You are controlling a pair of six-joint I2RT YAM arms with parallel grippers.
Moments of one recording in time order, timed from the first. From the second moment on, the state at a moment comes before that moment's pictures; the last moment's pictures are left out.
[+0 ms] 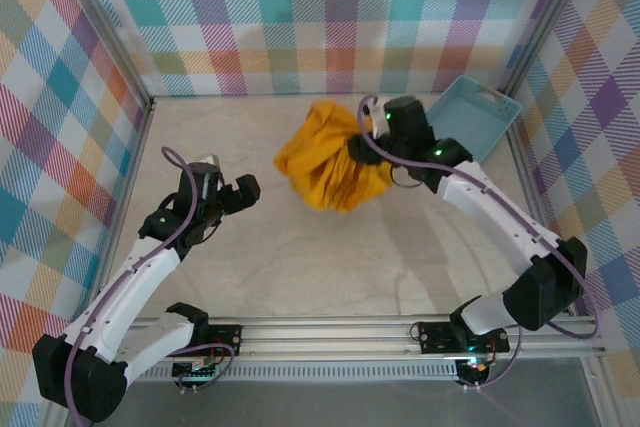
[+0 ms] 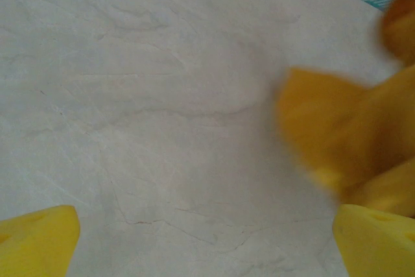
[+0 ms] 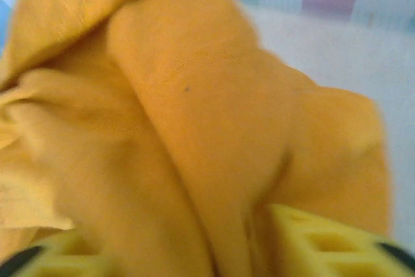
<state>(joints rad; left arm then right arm) -0.35 0.95 0.82 -0.58 -0.12 -0.61 0.55 1.44 1.32 -0.57 -0.05 0.20</state>
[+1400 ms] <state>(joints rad) -0.50 1.43 1.23 -0.72 -0.13 -0.60 0.64 1.26 1.10 -0.81 0.38 0.38</state>
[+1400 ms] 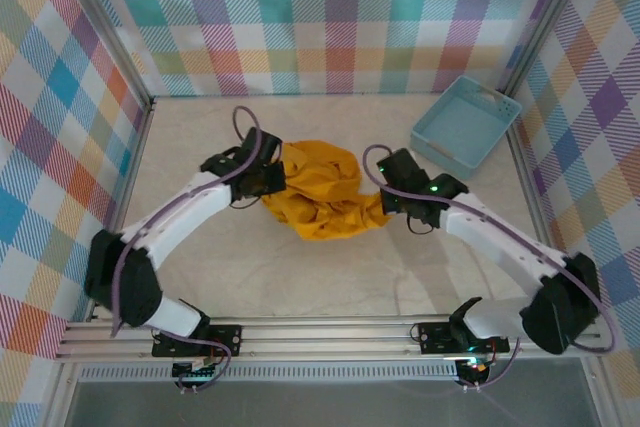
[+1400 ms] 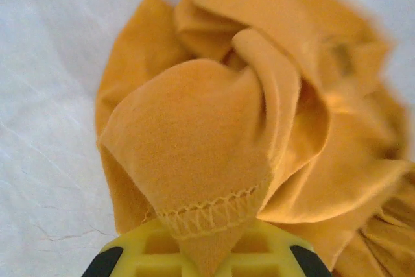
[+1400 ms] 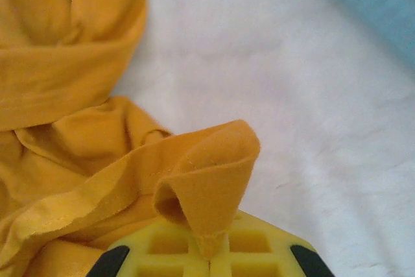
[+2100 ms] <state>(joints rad) -0.47 1.46 1.43 -0.88 -0.09 -0.57 0.56 1.25 1.40 -0.81 0.28 0.27</state>
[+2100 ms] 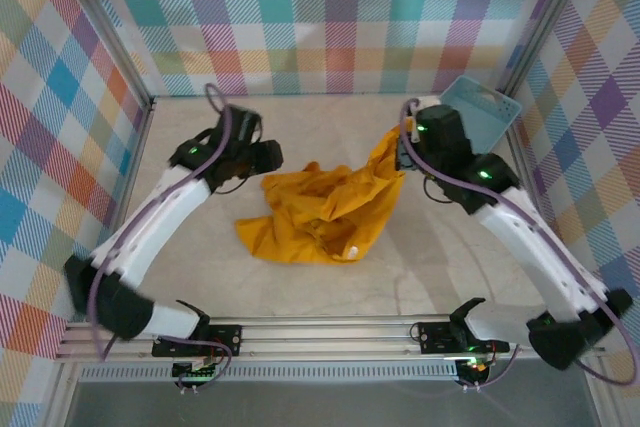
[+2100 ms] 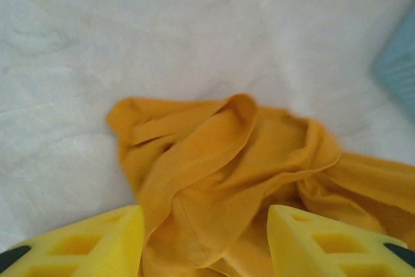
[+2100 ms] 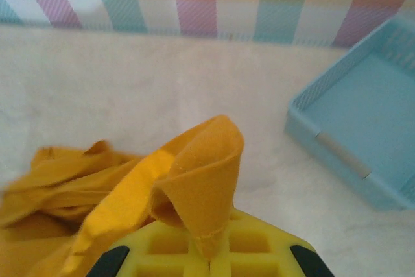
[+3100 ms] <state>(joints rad) -0.77 1.36 0.79 -0.76 -0.13 -0.82 0.43 1.38 1.14 -0.87 0.13 0.39</state>
